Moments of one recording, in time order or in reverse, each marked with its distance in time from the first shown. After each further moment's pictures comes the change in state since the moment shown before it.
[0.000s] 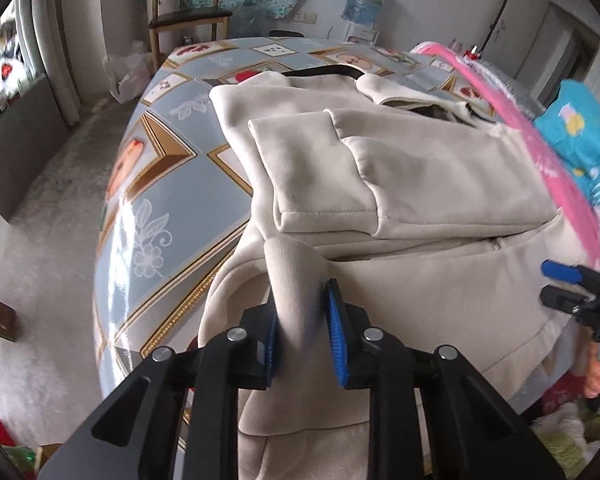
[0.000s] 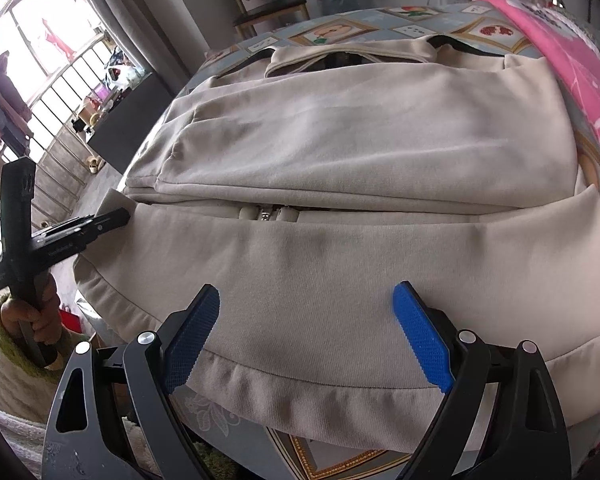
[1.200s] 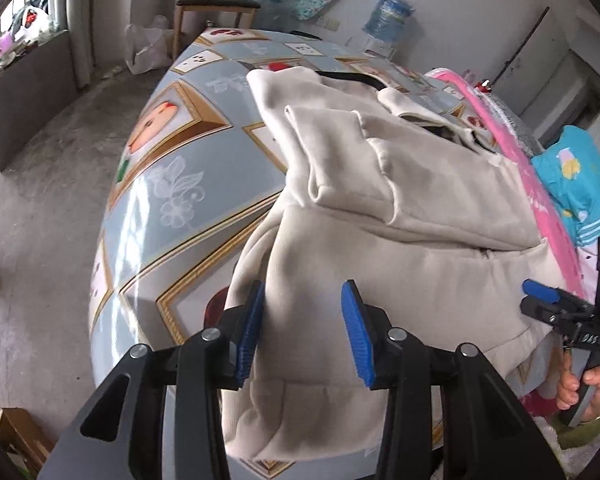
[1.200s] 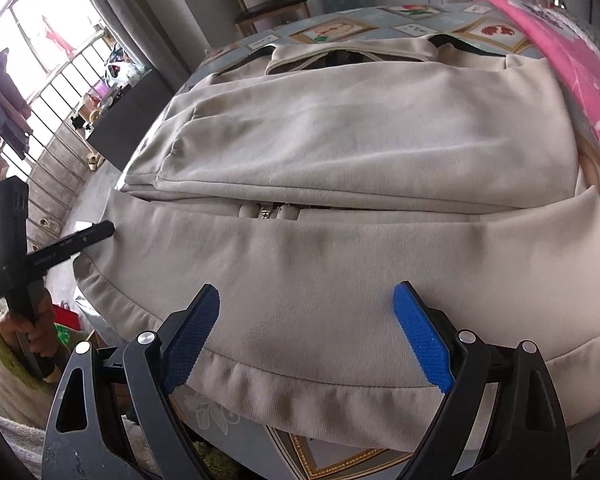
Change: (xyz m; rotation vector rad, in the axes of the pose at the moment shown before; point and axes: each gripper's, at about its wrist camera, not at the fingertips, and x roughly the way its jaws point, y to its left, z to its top) left arm -0.013 0.032 -0.020 -0.169 -0.018 -0.125; right arm 0.003 0.005 0.000 -0.020 0.014 -0.019
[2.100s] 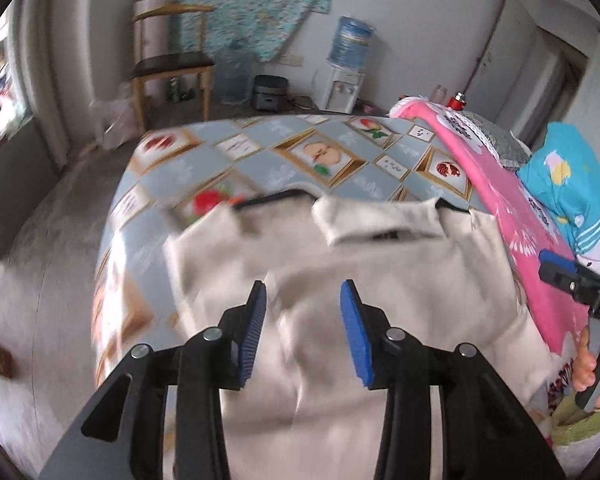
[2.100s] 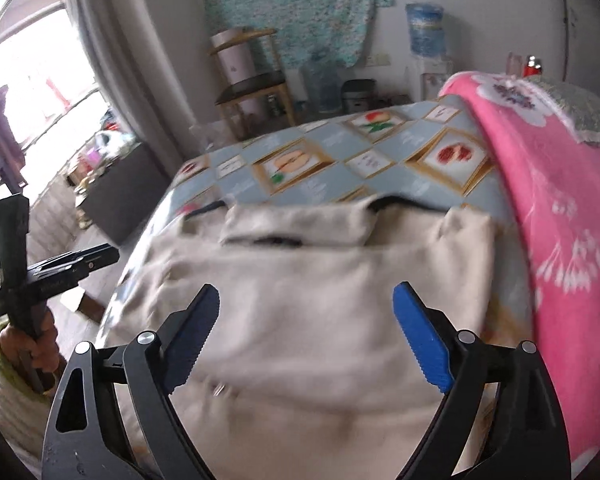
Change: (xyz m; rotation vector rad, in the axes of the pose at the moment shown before) left arm -0.015 -0.082 0.114 0.142 -0.106 0.055; right arm -0.079 -0.041 0.095 -0.017 -0.216 0.005
